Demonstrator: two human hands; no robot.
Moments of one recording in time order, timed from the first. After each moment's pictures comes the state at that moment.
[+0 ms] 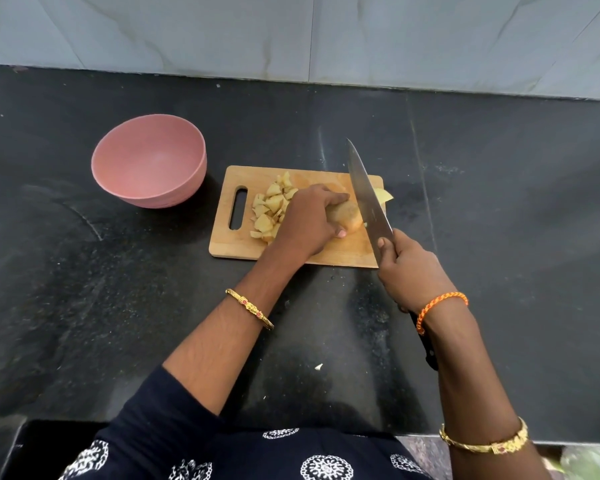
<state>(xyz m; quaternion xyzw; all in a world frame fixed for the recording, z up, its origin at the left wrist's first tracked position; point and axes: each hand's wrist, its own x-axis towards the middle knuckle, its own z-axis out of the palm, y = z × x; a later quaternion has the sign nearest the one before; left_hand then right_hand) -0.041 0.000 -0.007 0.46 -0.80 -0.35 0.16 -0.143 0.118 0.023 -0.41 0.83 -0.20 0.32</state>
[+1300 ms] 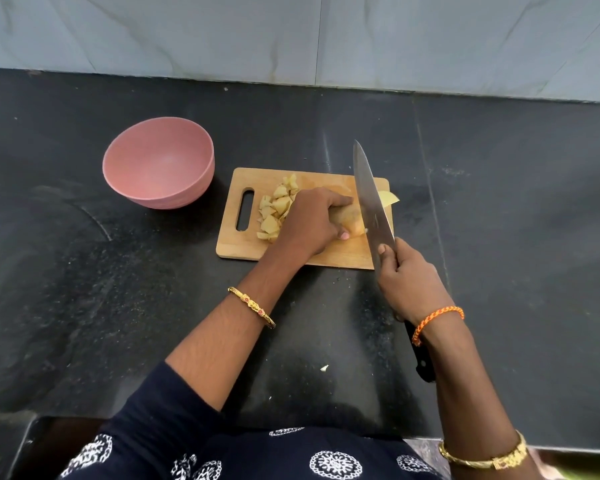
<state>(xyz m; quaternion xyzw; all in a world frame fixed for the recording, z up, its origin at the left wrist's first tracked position) -0.037 -0.002 -0.004 0.46 -0.80 -0.36 0.15 -0.131 0.123 0.019 -0.39 0.82 -0.25 0.33</state>
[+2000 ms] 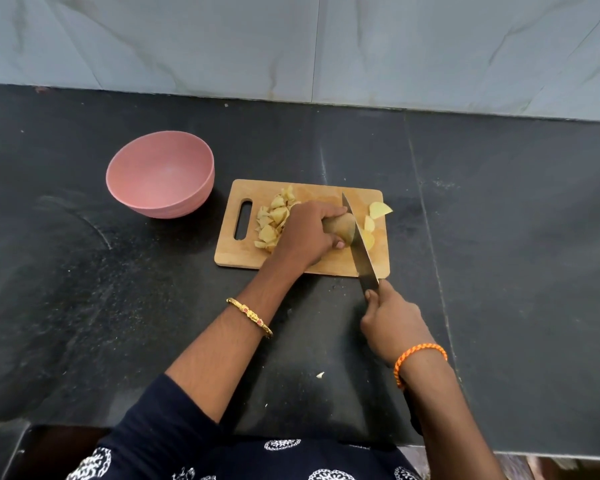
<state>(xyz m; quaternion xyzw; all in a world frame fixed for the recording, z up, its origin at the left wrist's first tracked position) -0.036 0.000 -0.010 0.46 -0.79 -0.36 0.18 -0.109 0.148 0.004 -0.35 0.86 -0.14 0.35</state>
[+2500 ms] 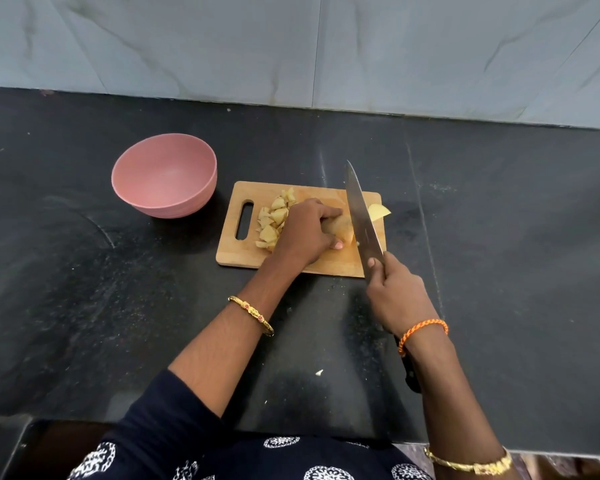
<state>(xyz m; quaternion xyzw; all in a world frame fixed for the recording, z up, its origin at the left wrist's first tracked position) -0.034 0.001 -0.009 0.46 -0.79 -0.36 0.19 -0.120 0.133 0.024 -0.40 0.83 -0.24 0.31</state>
